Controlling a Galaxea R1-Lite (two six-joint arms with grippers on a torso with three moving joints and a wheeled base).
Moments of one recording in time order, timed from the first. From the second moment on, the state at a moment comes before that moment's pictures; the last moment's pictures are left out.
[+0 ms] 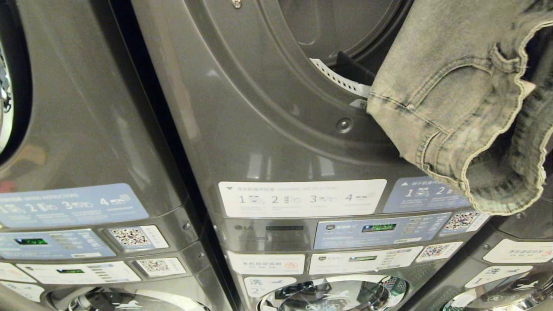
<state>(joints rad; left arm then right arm) 0.00 0.00 0.00 0.00 0.00 0.02 0.30 1.55 -1.95 -0.30 0.15 -0.09</state>
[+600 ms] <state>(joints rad) 0.00 0.00 0.00 0.00 0.00 0.02 0.30 1.85 -1.95 -0.54 0.03 -0.13</state>
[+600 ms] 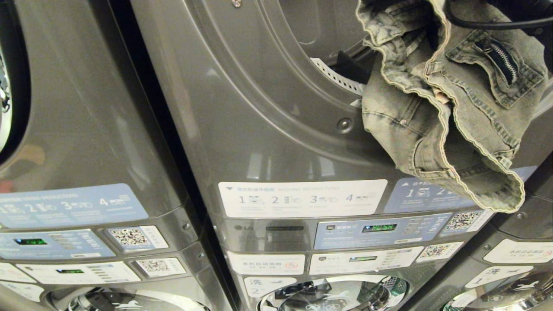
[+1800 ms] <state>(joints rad) 0.00 0.00 0.00 0.00 0.00 0.02 0.44 1.46 -1.87 0.09 0.10 0.03</state>
